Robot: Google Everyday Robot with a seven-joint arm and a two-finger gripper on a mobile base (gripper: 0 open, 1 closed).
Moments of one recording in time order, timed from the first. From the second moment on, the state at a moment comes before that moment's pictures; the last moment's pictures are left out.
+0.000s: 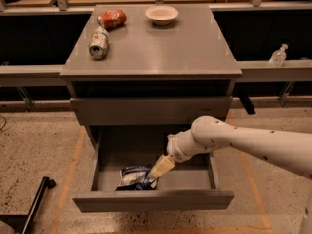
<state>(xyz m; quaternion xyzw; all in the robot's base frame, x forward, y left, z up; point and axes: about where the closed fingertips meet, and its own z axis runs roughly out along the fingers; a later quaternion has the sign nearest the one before) 0.563 -0.022 0.551 -0.51 0.80 0.20 0.26</state>
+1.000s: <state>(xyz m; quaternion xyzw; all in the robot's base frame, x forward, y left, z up) 0.568 0.031 0.432 -0.50 0.79 0.28 0.21</state>
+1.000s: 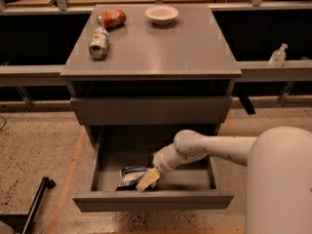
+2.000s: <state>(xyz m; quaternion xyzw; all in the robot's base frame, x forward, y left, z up) 0.567 0.064 0.409 -0.50 0.79 0.29 0.21</state>
